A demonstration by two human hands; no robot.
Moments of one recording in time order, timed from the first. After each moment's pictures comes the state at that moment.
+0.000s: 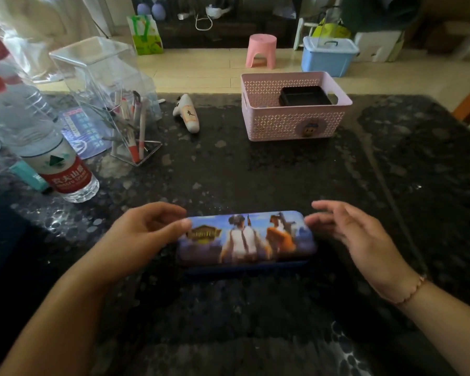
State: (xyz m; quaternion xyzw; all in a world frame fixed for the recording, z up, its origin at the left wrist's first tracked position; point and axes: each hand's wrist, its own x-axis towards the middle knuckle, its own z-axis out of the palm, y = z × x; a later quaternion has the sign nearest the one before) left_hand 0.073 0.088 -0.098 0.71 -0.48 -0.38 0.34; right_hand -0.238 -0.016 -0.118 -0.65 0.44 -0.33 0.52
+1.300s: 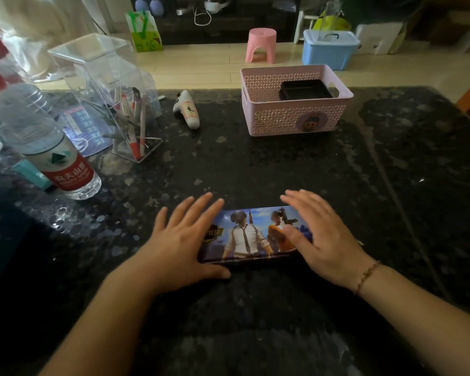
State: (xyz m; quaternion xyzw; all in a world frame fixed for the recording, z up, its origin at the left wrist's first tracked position) left_hand 0.041 0.072 -0.126 0.70 -0.70 -0.17 -0.03; right_hand -0.210 -0.021 -0.143 -0.88 0.42 -0.13 0.19
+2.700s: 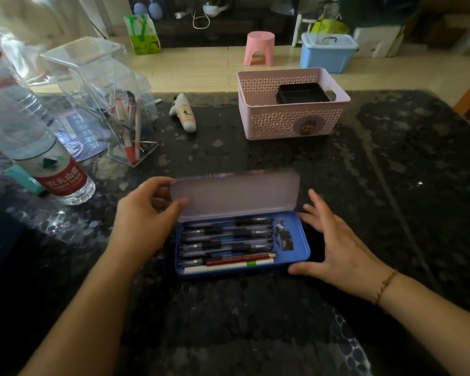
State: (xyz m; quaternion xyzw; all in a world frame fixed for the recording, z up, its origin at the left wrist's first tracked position) left_hand 0.066 0.052 -0.118 0.76 -0.48 -0.16 0.41; right_hand -0.232 -0.023 -0.133 -0.85 0.45 -0.05 0.27
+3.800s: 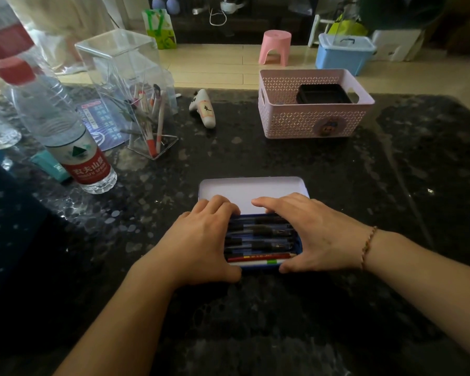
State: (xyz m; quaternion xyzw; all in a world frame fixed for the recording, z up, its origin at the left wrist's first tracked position) left_hand 0.036 0.065 -0.114 0.67 -0.73 -0.14 0.06; right_hand -0.166 -0.037 -0.095 -0.95 0.26 0.07 0.16
